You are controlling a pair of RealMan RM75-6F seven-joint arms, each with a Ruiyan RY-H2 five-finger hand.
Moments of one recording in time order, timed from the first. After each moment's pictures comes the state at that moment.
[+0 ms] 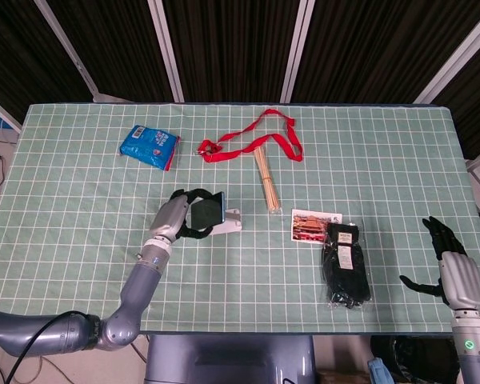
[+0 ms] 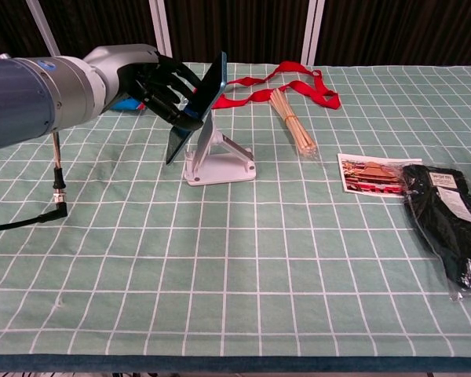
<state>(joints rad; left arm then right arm) -0.86 -1.64 -0.42 -1.78 0.51 1.12 0.37 0.12 -1.13 0.13 -1.67 -1.36 1.37 0.16</state>
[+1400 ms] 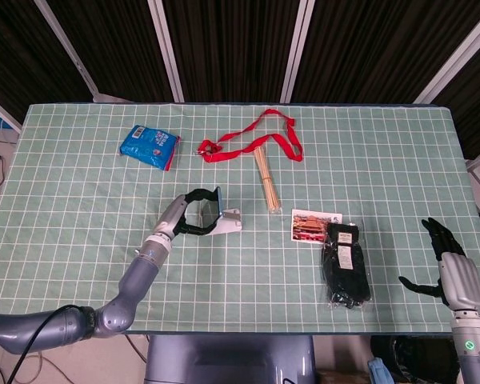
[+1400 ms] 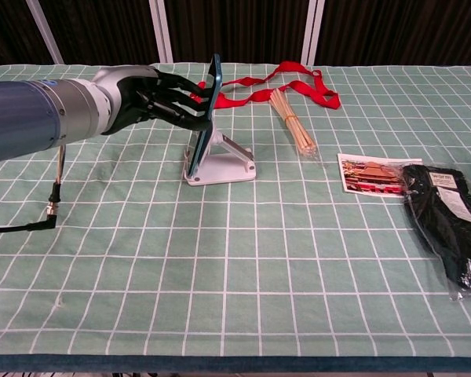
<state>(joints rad) -0.82 -1.64 -0.43 -1.63 0.58 0.90 0.02 0.12 -1.12 0.12 -1.68 -1.36 1.37 0.18</state>
